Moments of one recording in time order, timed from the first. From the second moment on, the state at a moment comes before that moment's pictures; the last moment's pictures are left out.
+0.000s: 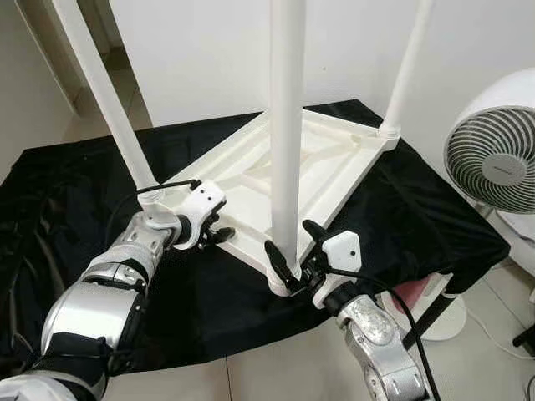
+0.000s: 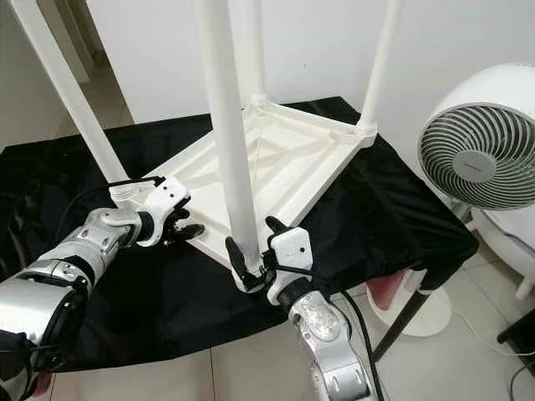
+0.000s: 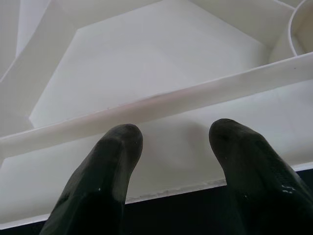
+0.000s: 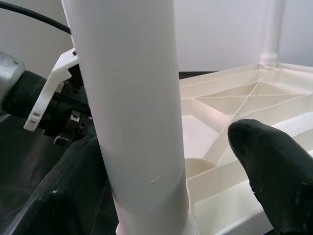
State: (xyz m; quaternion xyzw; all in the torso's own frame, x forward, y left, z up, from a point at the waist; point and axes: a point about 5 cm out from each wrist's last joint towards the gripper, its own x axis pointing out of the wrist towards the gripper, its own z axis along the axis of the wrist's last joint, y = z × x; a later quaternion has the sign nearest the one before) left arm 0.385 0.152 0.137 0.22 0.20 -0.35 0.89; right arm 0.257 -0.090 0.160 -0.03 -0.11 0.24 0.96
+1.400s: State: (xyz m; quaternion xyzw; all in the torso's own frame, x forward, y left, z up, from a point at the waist) left arm 0.387 0.203 0.140 0.29 0.15 -0.17 0.93; right arm 0.289 -0.076 0.166 -0.01 -0.11 0.32 0.94
